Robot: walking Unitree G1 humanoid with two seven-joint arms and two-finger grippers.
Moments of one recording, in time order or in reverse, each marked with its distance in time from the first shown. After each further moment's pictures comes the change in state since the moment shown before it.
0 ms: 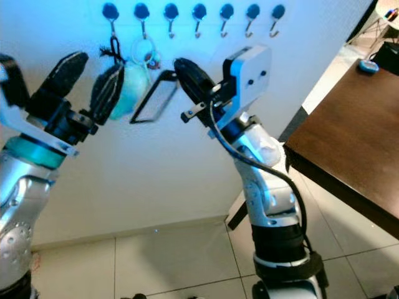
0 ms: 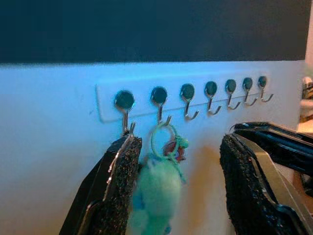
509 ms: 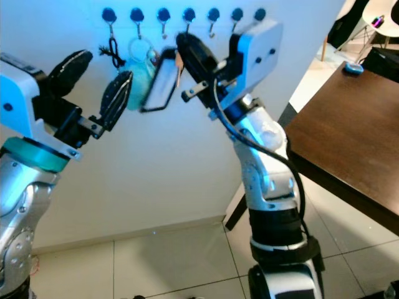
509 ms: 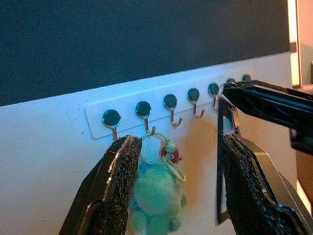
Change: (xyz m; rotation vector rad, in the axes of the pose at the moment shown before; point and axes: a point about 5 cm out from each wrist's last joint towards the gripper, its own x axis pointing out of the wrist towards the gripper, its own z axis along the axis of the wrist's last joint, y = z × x) left arm 0.001 -0.005 0.002 0.111 0.007 -0.004; right arm 0.022 -0.012 0.013 -0.040 -0.077 -0.066
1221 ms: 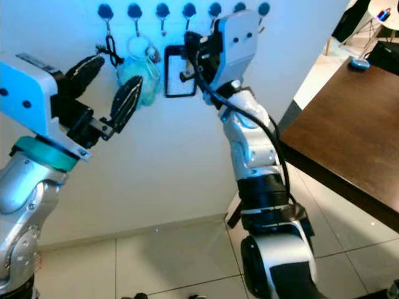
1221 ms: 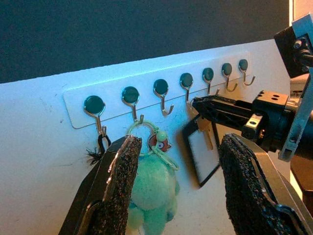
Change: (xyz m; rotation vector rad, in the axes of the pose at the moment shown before) left arm 0.004 -0.008 -0.004 -0.015 0.033 -0.008; right arm 0.025 -0.021 -0.034 -0.015 0.127 -0.129
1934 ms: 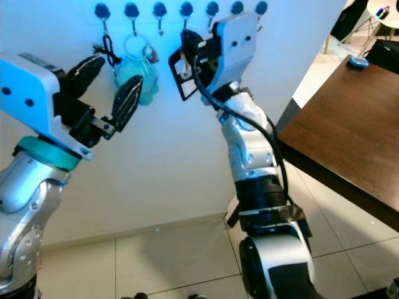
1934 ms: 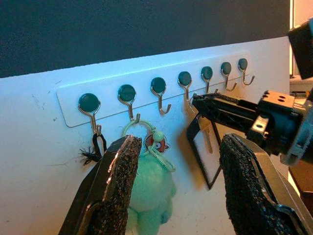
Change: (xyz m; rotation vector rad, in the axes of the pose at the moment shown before) left arm 0.001 -0.002 -0.002 -0.011 0.005 0.006; right arm -0.004 0.009 0.000 -0.013 -0.040 0.075
